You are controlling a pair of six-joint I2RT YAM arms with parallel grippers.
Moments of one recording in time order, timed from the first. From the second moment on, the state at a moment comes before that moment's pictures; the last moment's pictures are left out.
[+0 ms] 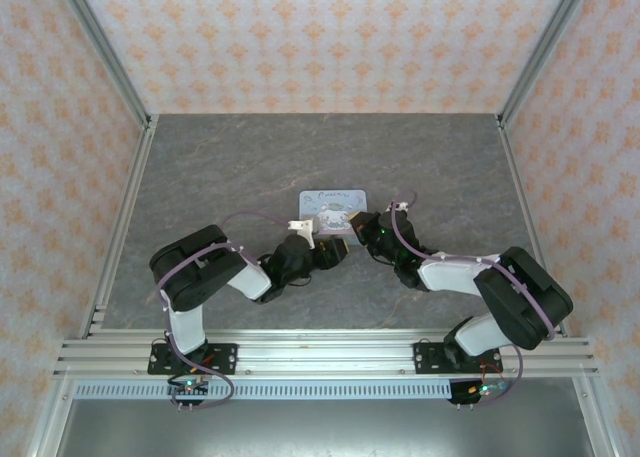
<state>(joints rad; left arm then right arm) -0.81 1.85 0.52 0.94 0.00 -0.95 0.63 1.45 0.46 0.57 0.01 1.40</state>
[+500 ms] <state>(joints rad) -0.86 1.89 0.56 0.95 -0.06 -0.95 0.63 1.45 0.46 0.57 0.01 1.40</state>
